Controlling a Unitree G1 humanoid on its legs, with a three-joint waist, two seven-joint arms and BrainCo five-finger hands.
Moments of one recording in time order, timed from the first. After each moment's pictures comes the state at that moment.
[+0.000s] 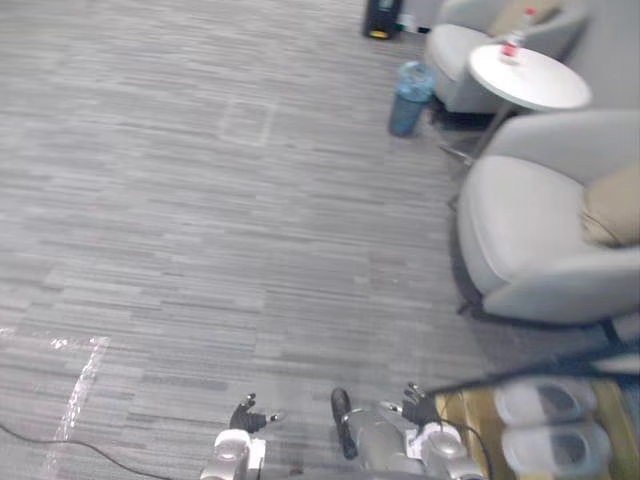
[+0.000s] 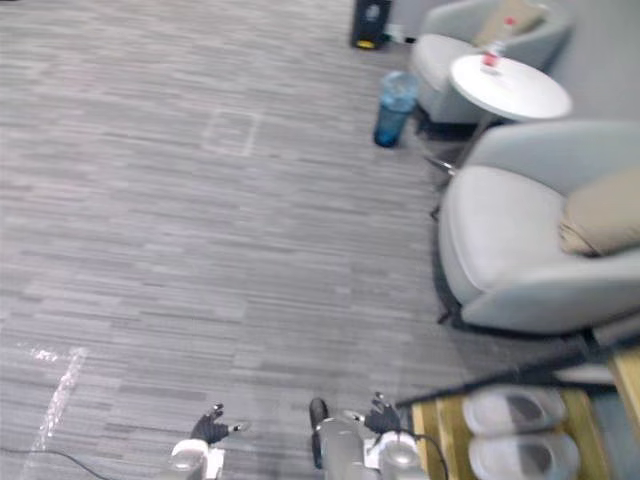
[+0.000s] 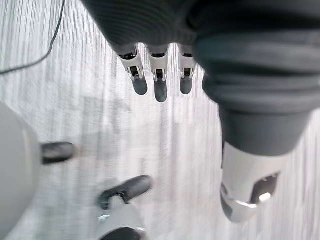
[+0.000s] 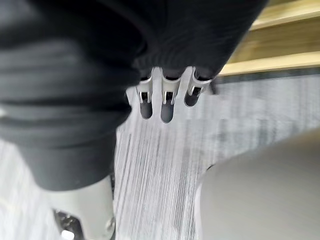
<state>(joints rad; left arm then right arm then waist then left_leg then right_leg) 0.00 0.02 0.04 1.02 0.02 -0.08 0.12 0.01 -0.07 0.04 0.95 0.08 -0.10 -0.08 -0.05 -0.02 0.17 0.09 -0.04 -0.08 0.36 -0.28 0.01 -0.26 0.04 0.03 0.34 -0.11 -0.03</state>
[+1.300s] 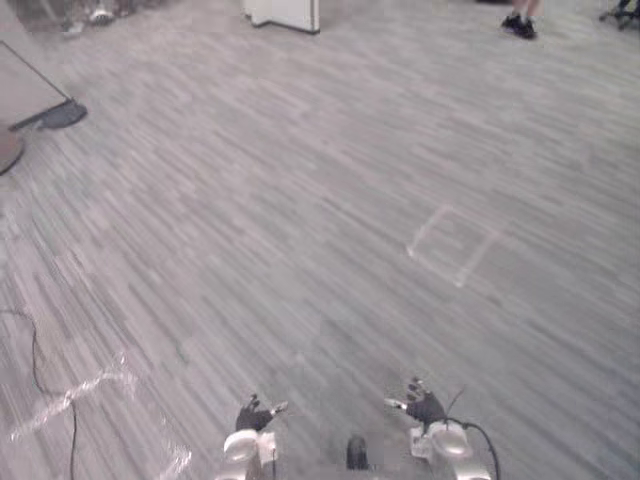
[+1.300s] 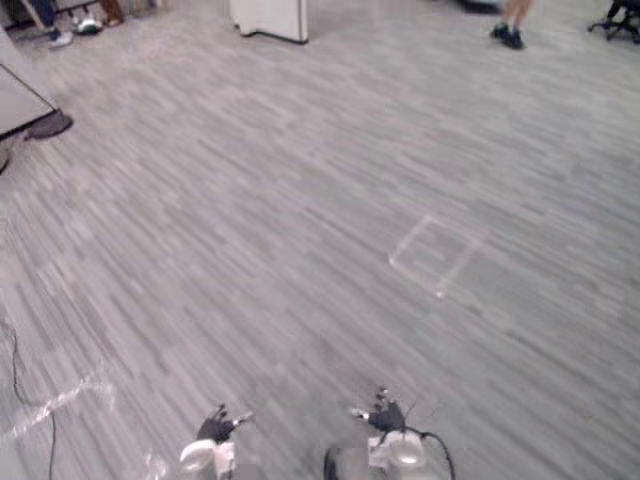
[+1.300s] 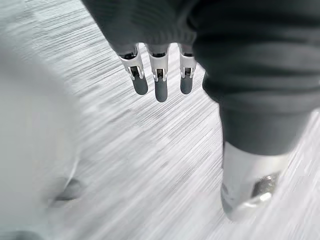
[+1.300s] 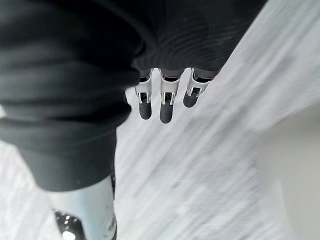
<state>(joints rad) 0.04 -0.04 0.20 0.93 -0.01 -0.08 0.13 0.05 -0.04 0.09 0.89 0.09 -0.08 -0.08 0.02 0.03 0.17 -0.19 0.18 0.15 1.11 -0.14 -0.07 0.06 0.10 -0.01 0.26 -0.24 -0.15</state>
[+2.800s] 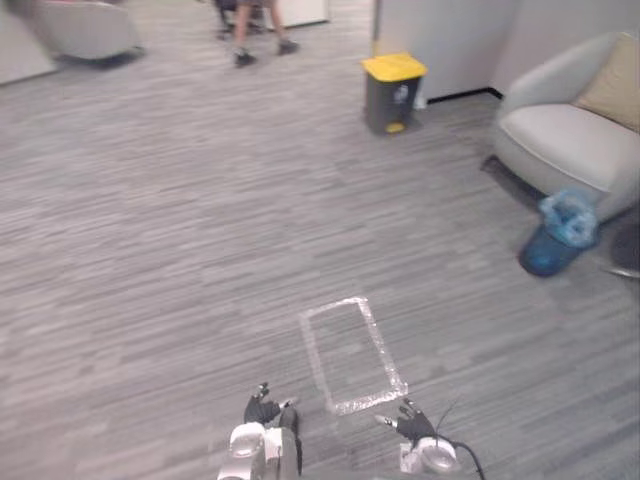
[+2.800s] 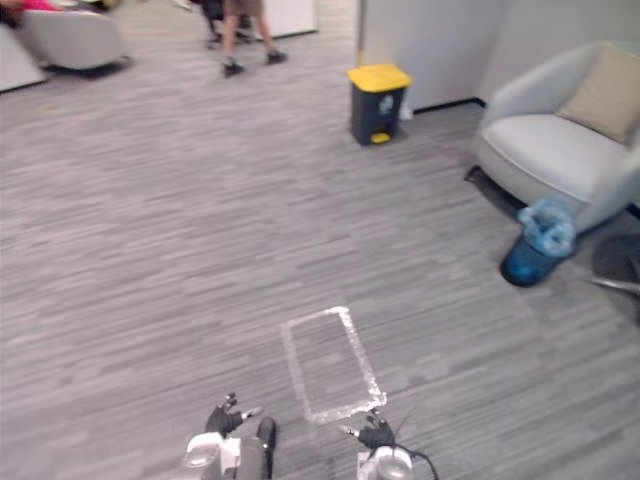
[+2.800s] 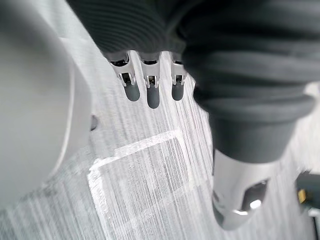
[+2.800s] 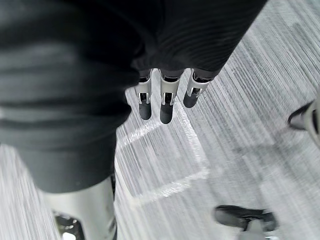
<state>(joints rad) 0.03 -0.03 0.10 0.95 0.04 -0.08 0.11 0.07 0.01 0.02 0.95 0.08 -0.07 -0.08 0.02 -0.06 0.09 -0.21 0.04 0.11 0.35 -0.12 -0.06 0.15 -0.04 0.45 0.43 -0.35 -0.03</state>
